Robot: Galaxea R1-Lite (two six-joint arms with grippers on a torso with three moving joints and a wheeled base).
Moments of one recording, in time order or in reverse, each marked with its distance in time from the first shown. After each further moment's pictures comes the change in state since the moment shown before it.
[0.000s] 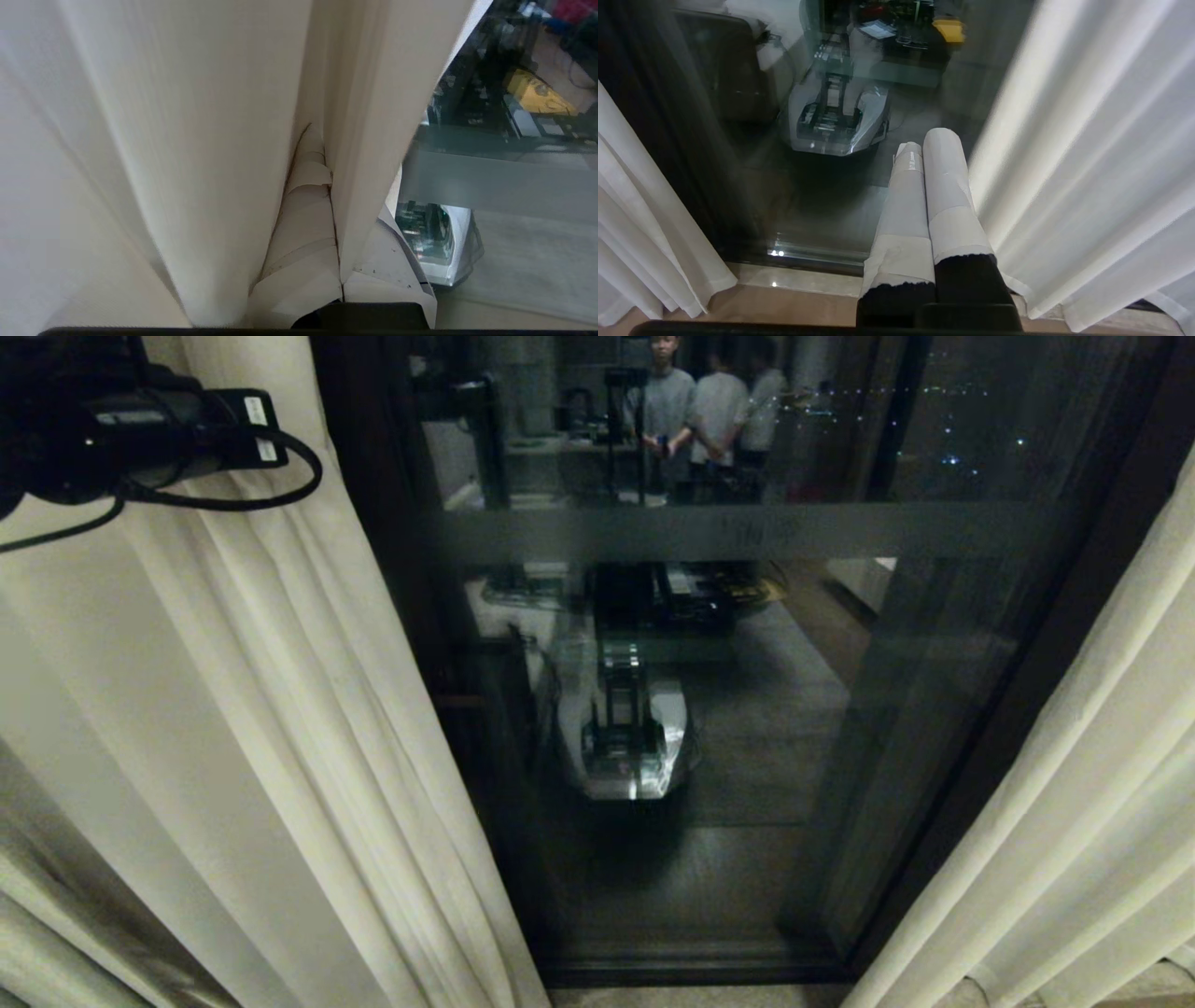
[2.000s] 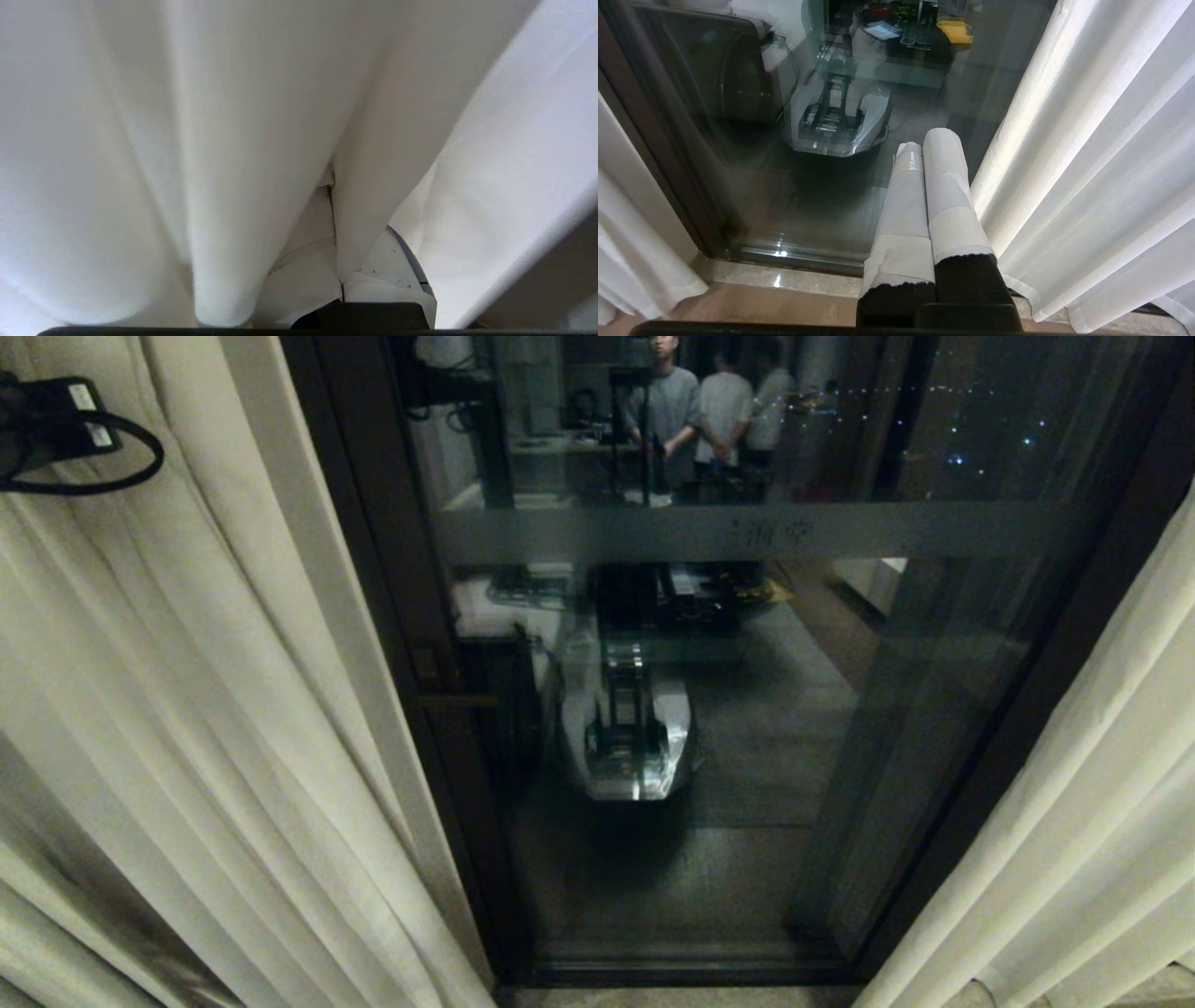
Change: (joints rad) left arm 0.315 0.013 -0.051 0.000 -0.003 -0.069; right arm 0.001 0.000 0.000 0.000 0.000 0.000
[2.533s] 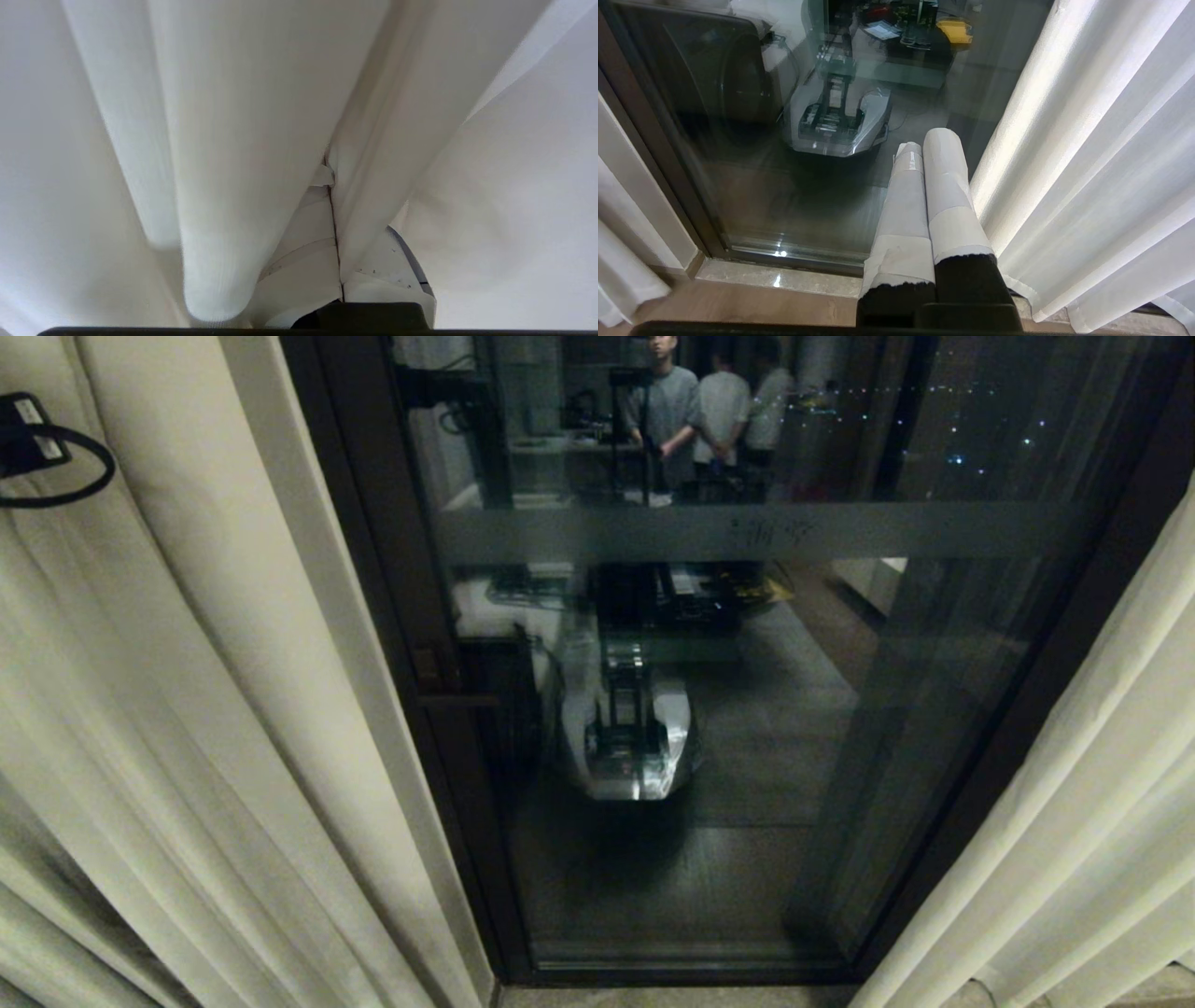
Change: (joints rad) left arm 0.113 0.039 -0.020 0.000 0.000 -0.072; right arm 0.000 0.000 0.000 0.000 0.000 0.000
